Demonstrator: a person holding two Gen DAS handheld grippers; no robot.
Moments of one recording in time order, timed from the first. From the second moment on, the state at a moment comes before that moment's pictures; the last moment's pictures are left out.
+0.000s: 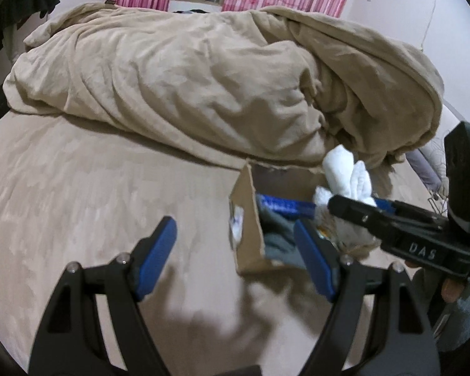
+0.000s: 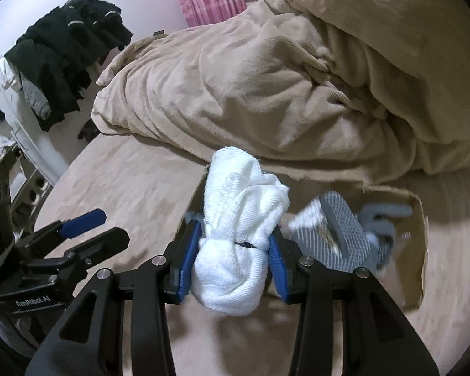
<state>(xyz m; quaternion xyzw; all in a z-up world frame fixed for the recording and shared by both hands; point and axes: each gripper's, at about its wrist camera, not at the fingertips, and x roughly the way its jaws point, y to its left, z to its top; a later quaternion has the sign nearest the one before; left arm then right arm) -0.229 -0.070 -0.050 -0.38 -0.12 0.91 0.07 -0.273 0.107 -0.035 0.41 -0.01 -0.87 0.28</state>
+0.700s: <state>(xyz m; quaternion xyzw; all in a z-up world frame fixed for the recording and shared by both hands) -0.250 -0.073 -0.091 -0.42 -0.13 0.89 0.06 -0.300 0.096 -0.064 0.44 0.04 -0.86 0.26</state>
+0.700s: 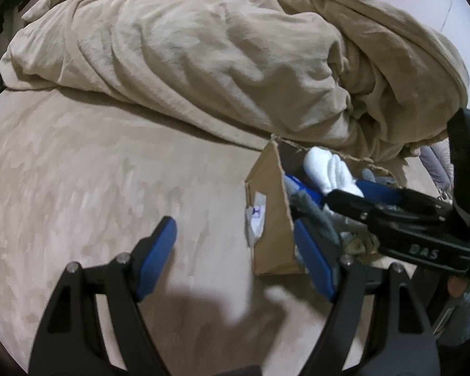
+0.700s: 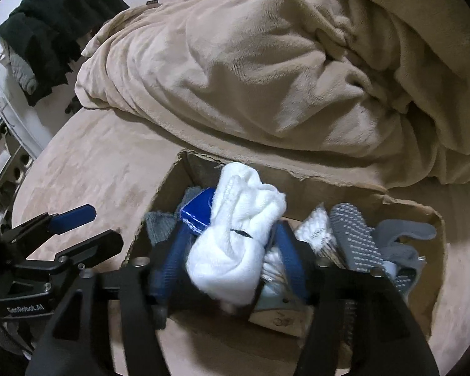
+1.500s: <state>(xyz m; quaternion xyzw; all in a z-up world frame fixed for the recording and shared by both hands) -0.161 -0.037 -0.014 -0.39 -0.09 0.91 0.07 -0.212 0.154 0.000 0.39 0.01 -0.89 0.23</state>
